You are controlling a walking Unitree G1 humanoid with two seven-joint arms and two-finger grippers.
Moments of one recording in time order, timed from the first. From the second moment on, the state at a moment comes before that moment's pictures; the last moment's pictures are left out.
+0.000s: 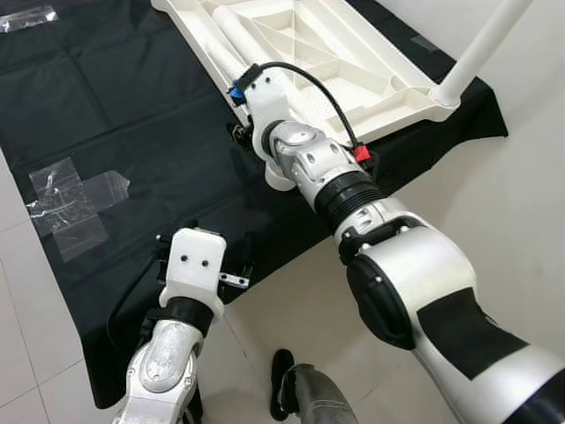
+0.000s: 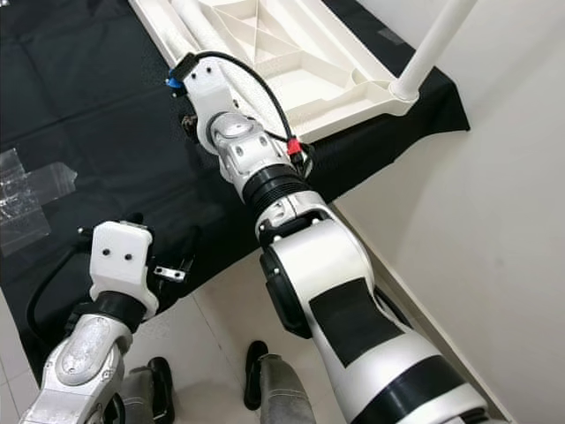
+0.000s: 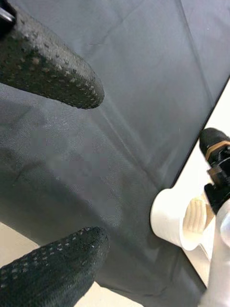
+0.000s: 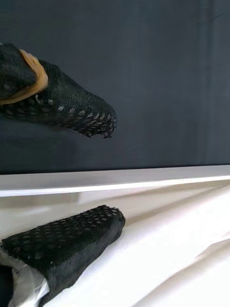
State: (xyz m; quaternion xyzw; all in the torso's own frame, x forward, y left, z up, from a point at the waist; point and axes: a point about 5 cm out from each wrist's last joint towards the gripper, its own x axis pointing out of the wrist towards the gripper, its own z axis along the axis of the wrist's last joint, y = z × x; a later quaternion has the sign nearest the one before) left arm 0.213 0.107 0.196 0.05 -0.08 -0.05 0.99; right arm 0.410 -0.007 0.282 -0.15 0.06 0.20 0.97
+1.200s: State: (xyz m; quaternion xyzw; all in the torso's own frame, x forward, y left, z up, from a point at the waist) left arm 0.230 0.130 0.222 0.07 -0.13 0.01 0.99; right arm 0.414 -0.034 0.273 -0.17 0.06 0.28 0.94
